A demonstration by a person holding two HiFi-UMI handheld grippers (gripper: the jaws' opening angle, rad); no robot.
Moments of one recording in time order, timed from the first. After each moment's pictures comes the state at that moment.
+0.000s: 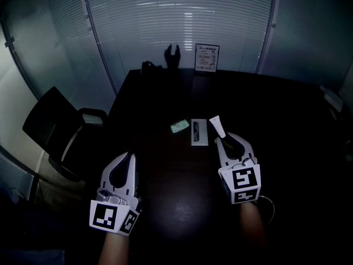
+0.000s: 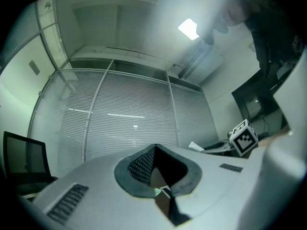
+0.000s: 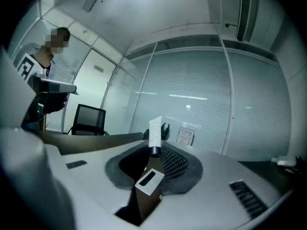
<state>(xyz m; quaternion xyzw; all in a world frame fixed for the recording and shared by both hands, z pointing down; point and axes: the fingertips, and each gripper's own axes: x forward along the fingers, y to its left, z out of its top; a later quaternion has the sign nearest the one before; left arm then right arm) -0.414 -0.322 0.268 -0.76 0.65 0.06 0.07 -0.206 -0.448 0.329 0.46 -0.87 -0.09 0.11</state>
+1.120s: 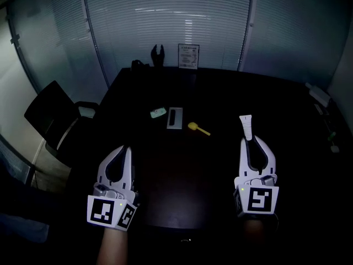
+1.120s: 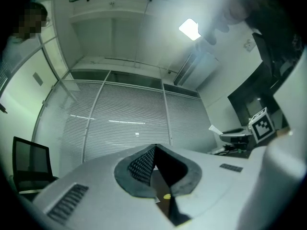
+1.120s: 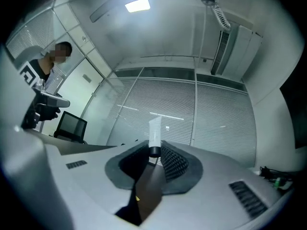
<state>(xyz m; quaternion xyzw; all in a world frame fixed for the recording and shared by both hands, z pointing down) -0.275 -0.220 0.240 -0.74 0.66 0.08 0.10 0.002 -0.299 0.241 0.56 -0.81 -0.17 0.00</state>
